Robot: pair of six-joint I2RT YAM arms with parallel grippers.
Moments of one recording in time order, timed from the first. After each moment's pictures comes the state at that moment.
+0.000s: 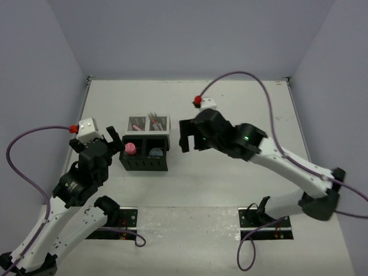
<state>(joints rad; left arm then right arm) -0.58 0.54 0.81 -0.66 -0.80 -0.44 1.03 1.43 1.54 -0.87 0.30 0.63</state>
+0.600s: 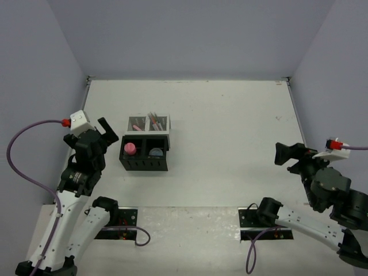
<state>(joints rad) -0.27 0.61 0.81 -0.56 -0.64 -0.42 1.03 0.34 1.09 -1.04 1.03 0.57</state>
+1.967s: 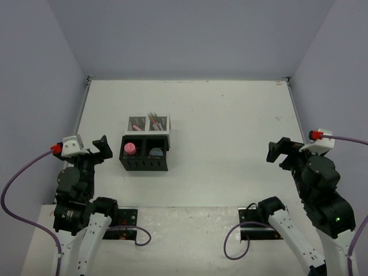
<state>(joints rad) -0.17 0.19 0.65 -0.45 -0.36 -0.12 0.34 0.43 1.07 -0.93 0.41 0.32</state>
